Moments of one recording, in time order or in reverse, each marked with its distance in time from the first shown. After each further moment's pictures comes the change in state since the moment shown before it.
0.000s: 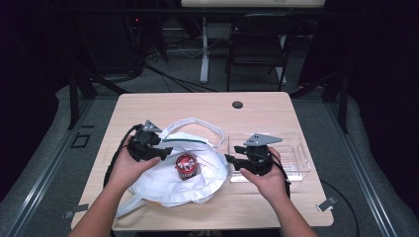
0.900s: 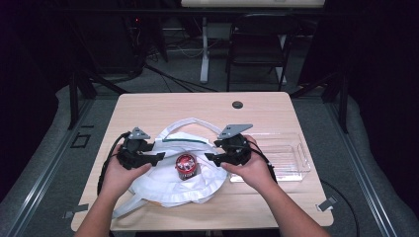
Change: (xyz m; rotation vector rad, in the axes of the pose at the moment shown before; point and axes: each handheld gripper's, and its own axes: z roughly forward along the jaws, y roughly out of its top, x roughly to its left) left arm 0.010 -0.034 -0.011 -0.054 -0.011 -0.068; right arm 0.028 0.046 0.036 0.101 0.119 -0.188
